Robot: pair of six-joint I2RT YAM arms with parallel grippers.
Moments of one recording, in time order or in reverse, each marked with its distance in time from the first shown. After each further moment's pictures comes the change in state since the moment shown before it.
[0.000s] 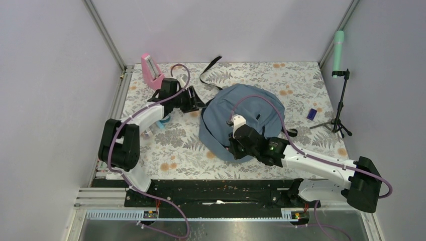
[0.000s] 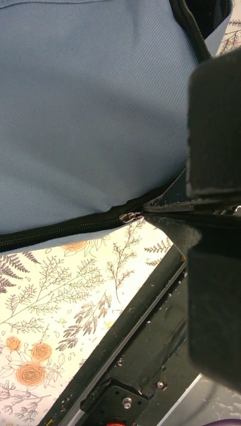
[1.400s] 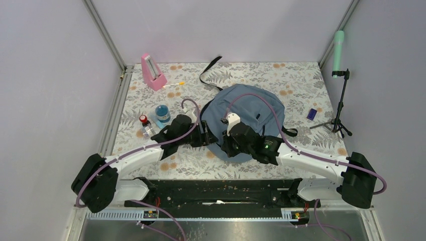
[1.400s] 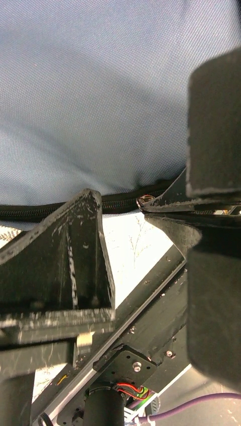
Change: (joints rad) left arm -0.400 -0.474 -0.502 0.115 -0.280 -0.200; right arm 0.003 0.062 0.016 0.127 -0.062 0.006
